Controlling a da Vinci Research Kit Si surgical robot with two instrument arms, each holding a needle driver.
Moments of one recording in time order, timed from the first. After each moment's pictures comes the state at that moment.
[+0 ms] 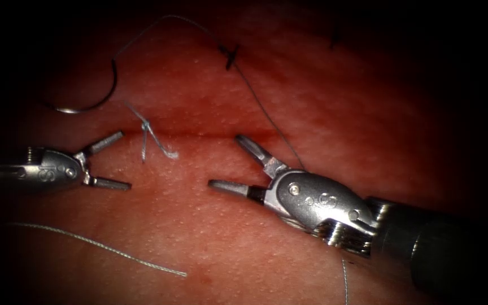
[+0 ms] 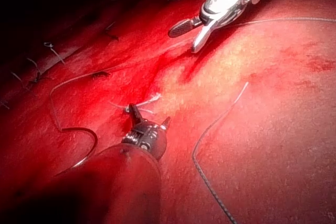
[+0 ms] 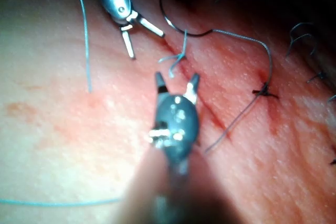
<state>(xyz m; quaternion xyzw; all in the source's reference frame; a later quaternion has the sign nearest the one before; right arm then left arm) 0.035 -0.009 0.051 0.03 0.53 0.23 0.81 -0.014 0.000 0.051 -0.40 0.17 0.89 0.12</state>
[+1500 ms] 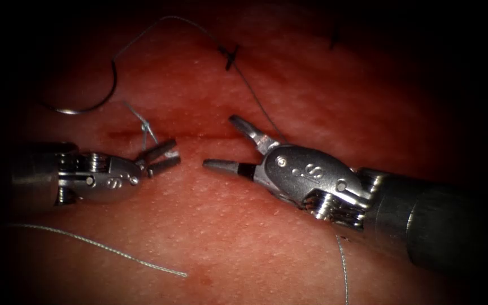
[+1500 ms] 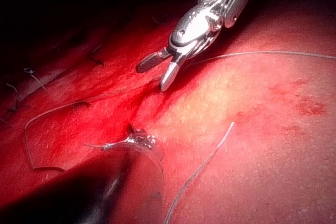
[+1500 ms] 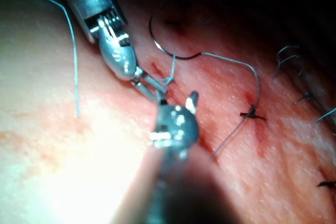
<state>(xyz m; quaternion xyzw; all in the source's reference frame) 0.036 -0.007 0.051 0.02 0.48 0.23 0.85 -0.020 0.000 0.052 -0.29 0.21 0.93 0.12</state>
